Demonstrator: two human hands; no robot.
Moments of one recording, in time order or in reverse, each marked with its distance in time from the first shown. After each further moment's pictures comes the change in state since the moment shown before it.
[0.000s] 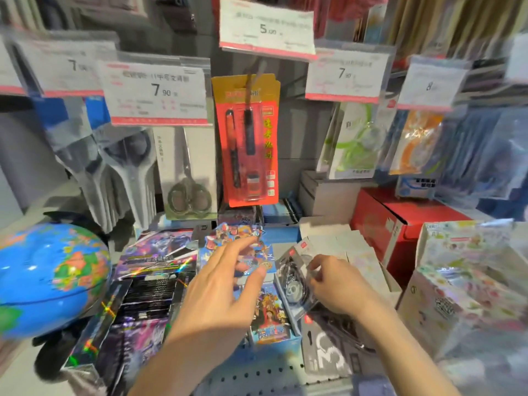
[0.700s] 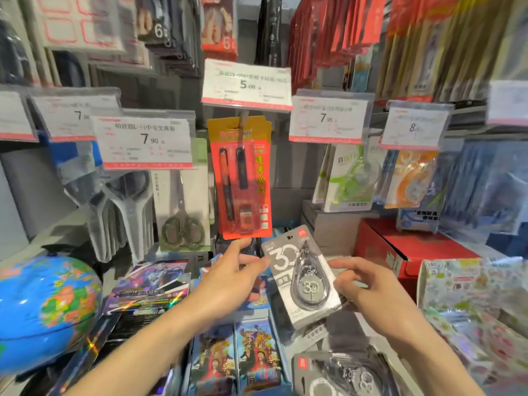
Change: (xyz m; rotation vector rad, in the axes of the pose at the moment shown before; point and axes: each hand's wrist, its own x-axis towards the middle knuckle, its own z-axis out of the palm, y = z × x) left_hand 0.083 0.015 0.015 -0.370 -0.157 -0.333; right_hand -0.021 0.025 -0.068 0.856 0.140 -0.088
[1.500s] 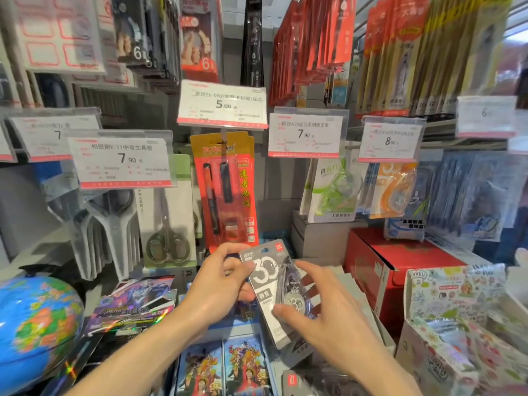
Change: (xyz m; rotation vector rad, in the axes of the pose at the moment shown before) left_hand 0.018 0.000 0.008 -0.144 0.071 0.127; right_hand -0.013 -0.014 0.032 -0.417 0.002 -0.274
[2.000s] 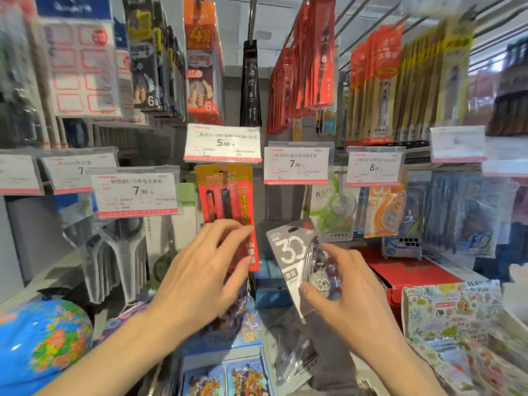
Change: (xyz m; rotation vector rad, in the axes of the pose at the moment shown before) left_hand -0.014 0.051 -0.034 1.086 0.232 0.946; right_hand 0.017 -0.001 -0.039 -0.125 0.278 -0.084
